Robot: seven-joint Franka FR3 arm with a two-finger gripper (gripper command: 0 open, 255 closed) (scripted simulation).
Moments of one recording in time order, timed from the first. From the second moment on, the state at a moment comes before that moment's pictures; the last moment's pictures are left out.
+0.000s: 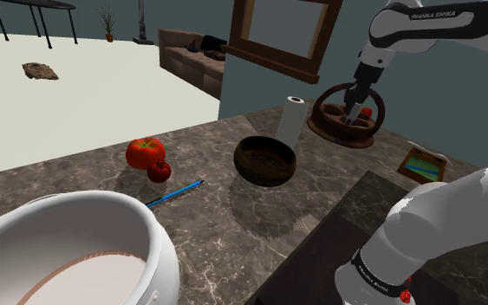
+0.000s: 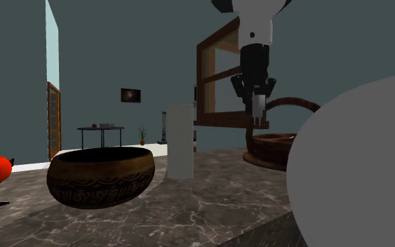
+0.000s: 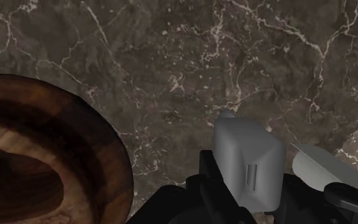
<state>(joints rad) -0.20 -0.49 -0.45 -2.18 -0.20 1.75 -0.35</state>
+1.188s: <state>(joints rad) -0.10 -0.58 -0.15 -2.24 -0.08 1.68 0.00</state>
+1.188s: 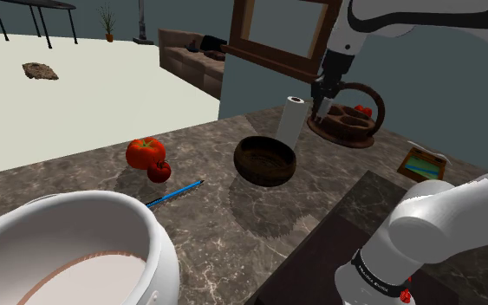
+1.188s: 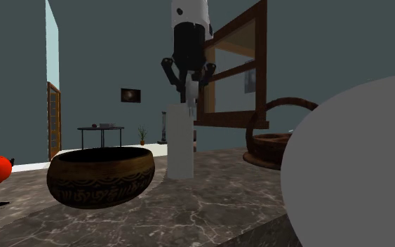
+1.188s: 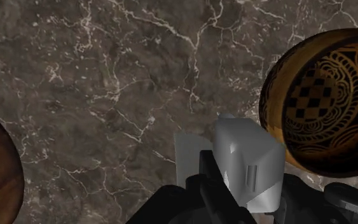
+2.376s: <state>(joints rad) 0.02 -0.47 0.10 -2.21 0.04 1.76 0.32</state>
